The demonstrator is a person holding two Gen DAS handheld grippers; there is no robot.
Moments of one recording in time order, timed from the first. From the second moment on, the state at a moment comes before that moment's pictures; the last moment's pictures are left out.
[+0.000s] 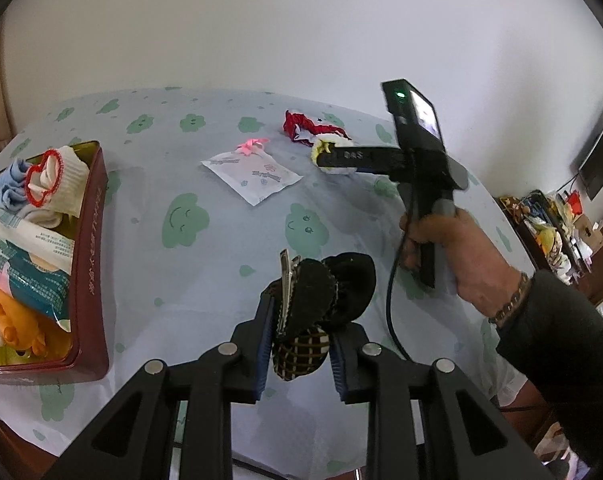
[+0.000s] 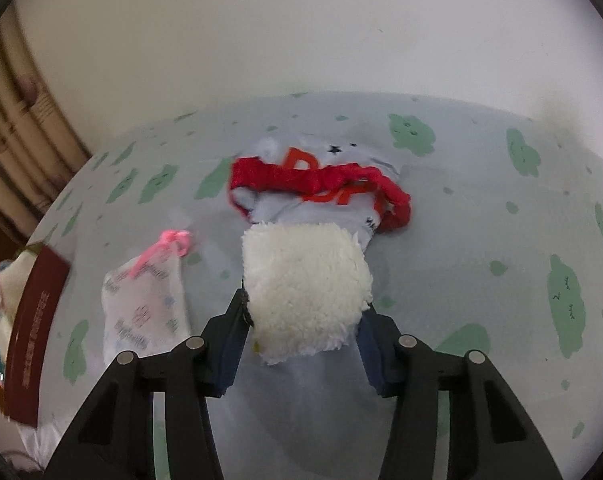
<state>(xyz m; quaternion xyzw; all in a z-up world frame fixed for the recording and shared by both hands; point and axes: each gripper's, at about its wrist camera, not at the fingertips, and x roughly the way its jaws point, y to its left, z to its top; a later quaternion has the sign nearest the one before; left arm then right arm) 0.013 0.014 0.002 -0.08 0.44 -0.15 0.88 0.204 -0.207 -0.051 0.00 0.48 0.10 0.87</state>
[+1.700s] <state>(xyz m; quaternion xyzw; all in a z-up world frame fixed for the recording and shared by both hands) 0.010 0.248 -0.001 -0.14 0.45 0.14 0.87 0.035 -0.229 -0.038 -0.02 0.47 0.10 0.87</state>
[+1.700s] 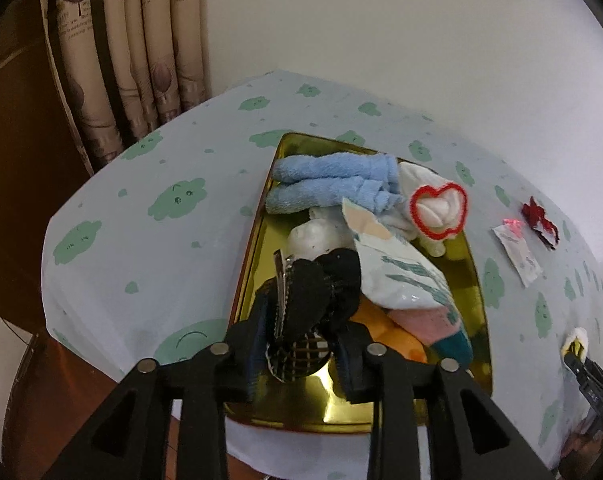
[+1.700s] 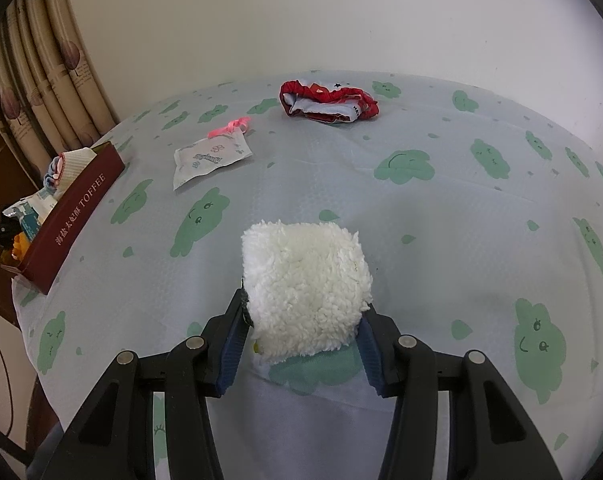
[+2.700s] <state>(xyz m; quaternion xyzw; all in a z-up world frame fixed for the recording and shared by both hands) -0.058 0.235 0.042 -0.20 0.36 0.13 0.90 0.035 -0.229 -0.038 -0.02 0.47 0.10 0.87</state>
